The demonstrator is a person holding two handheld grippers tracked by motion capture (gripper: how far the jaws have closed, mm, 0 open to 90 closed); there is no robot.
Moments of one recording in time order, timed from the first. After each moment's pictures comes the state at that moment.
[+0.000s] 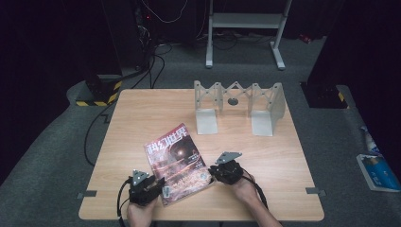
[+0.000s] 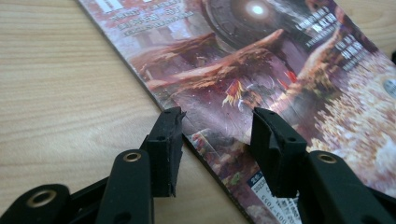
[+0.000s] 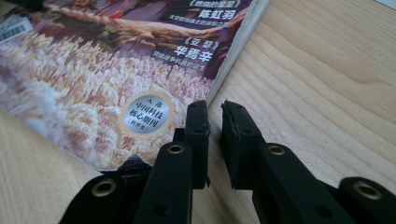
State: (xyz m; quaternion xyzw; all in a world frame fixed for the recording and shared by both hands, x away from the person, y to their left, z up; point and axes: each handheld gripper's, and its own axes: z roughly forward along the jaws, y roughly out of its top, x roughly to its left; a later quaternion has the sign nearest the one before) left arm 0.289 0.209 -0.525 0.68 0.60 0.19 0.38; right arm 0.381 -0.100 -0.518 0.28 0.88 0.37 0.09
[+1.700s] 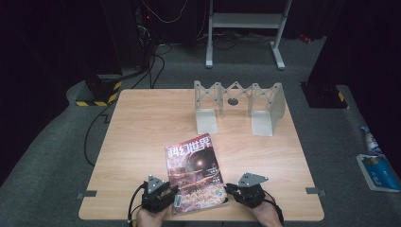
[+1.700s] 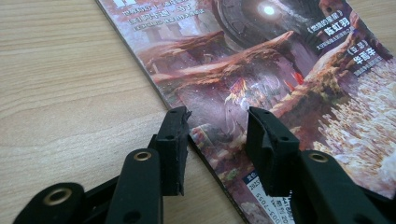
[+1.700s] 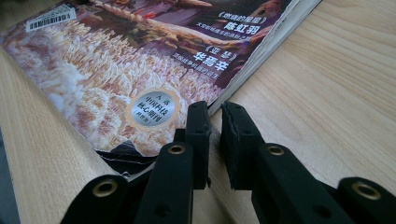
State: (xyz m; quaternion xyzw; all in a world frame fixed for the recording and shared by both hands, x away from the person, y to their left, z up) left arm 0.271 0.169 -0.524 0.73 0.54 0.17 0.39; right arm 0.314 -0.163 -0.525 0.28 0.87 0.40 0.10
